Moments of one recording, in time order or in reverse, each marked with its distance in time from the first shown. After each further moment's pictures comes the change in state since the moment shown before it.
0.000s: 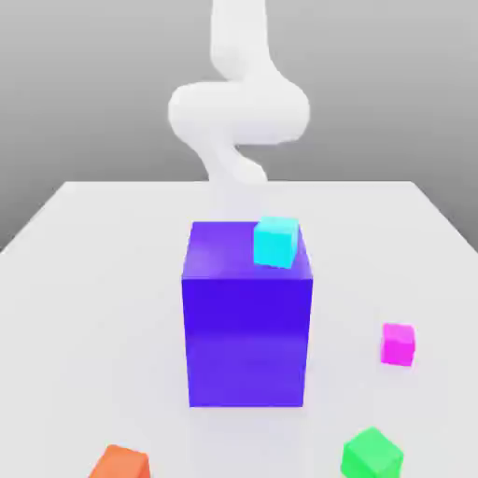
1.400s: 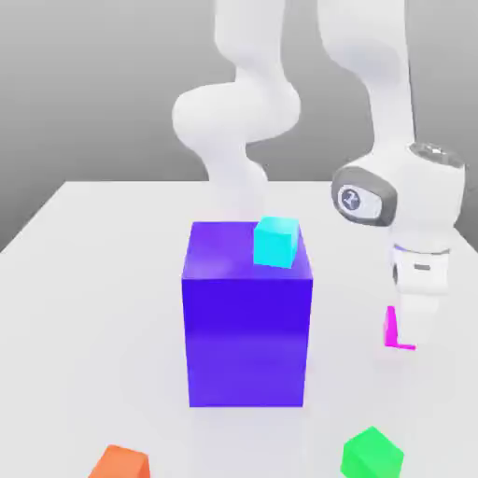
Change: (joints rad) arm 0.545 0.795 0.132 -0.445 -0.060 0.516 -0.497
